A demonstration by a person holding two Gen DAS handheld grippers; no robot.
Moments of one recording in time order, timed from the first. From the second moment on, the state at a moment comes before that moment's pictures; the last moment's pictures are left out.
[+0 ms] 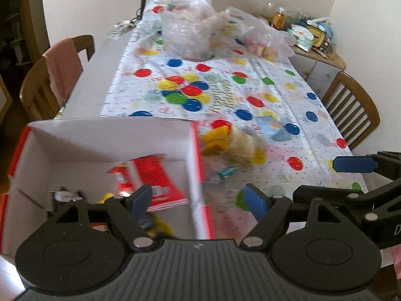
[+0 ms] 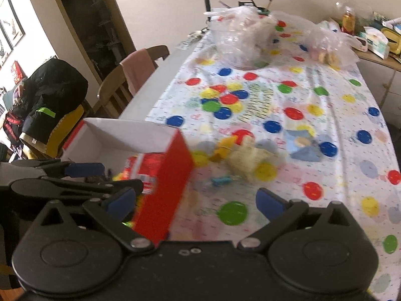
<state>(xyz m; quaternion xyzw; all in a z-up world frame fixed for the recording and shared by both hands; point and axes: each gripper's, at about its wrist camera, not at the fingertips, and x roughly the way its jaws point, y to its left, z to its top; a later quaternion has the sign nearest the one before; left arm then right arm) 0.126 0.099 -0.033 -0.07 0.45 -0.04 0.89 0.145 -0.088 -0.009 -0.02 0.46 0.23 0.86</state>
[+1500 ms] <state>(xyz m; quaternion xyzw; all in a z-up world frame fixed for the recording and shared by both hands) 0.297 -0.025 -0.127 0.08 0.53 -0.13 0.83 0.360 -0.186 -0.137 -0.08 0.53 0.20 0.82</state>
